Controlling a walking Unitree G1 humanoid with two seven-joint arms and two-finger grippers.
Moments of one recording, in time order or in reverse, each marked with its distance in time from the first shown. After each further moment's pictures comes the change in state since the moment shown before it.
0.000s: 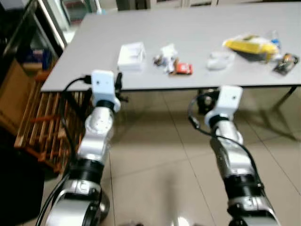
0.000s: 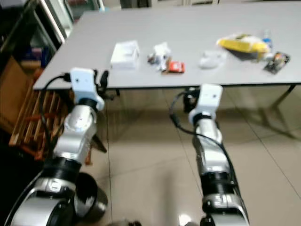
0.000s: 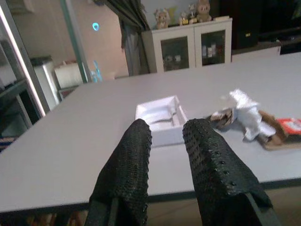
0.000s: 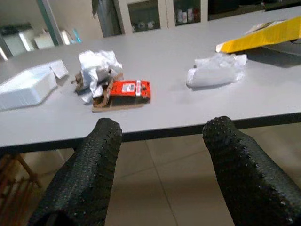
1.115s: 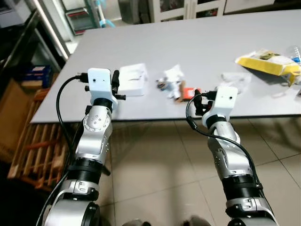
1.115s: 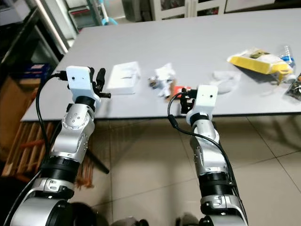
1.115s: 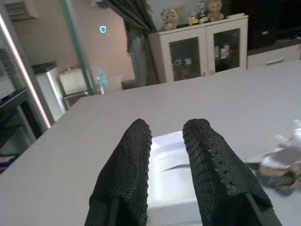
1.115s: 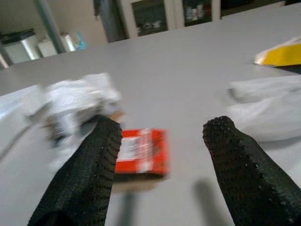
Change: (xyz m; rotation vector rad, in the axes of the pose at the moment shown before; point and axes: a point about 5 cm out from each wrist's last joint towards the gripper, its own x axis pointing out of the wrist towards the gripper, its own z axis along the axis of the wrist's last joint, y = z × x) left arm 0.001 -0.001 0.005 0.000 -0.003 0.010; right arm -0.001 0.001 0.000 0.006 0.013 0.003
